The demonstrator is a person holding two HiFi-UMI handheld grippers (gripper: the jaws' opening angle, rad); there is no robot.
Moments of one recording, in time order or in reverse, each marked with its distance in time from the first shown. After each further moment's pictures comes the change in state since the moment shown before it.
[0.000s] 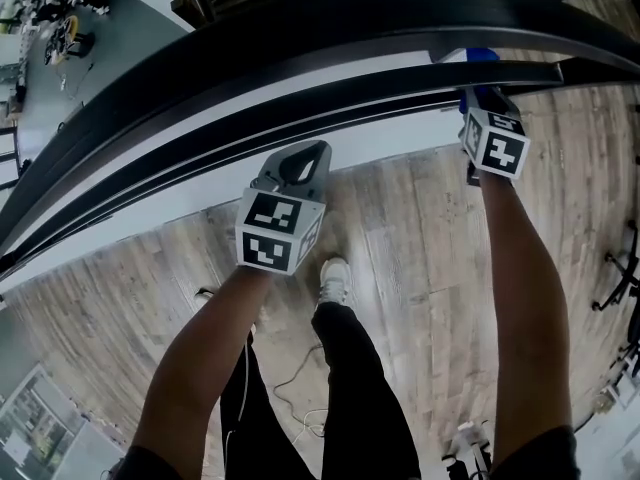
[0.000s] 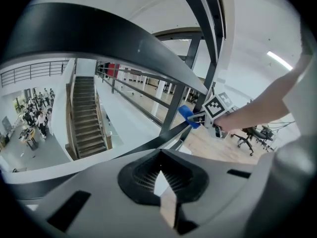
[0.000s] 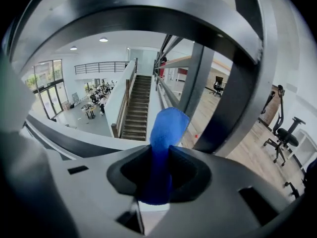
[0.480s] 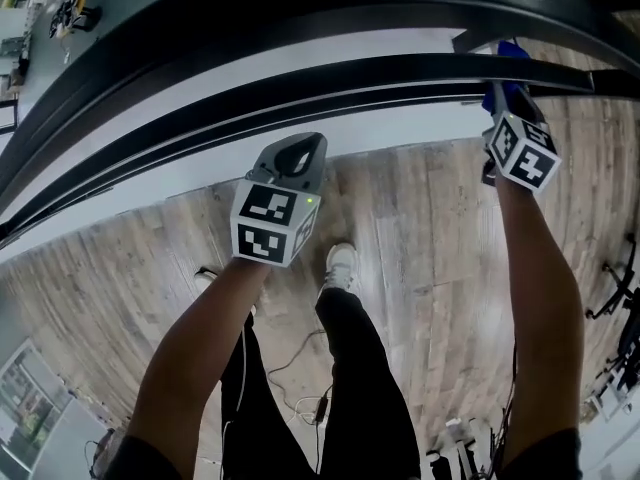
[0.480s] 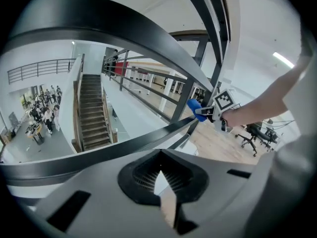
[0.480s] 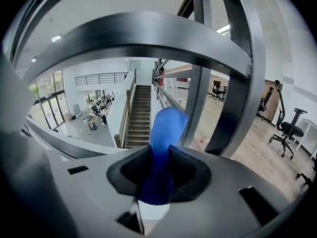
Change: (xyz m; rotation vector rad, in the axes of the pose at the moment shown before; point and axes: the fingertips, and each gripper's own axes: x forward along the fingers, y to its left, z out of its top) left arm -0.031 0.043 -0.039 -0.045 0.010 0.049; right arm -0.015 0.023 0.014 0.072 -0.110 0.015
